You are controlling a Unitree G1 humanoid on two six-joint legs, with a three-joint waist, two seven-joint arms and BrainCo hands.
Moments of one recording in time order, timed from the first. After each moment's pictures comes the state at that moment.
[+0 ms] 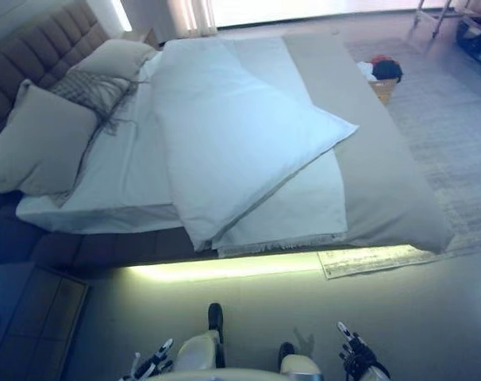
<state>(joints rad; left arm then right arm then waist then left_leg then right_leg) 0.00 0.19 -0.02 1.42 -0.76 0.01 -0.23 -0.04 -0.29 -0.02 1.38 0.81 -0.13 0.21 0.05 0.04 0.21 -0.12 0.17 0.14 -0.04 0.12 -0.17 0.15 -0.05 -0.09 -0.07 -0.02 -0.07</state>
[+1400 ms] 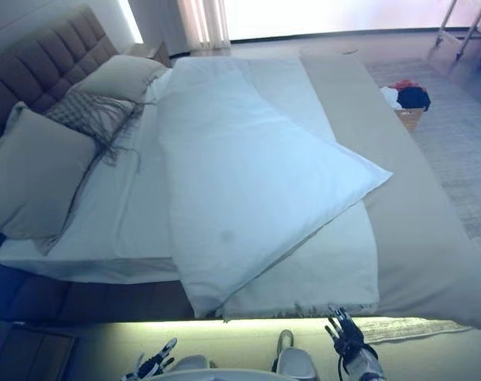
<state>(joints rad) -0.01 0.19 -0.06 1.38 -0.70 -0.02 -0.22 -0.11 -0.25 0.04 1.31 0.89 -0.15 0.32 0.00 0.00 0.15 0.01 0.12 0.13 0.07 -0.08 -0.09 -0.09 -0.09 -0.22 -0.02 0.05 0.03</state>
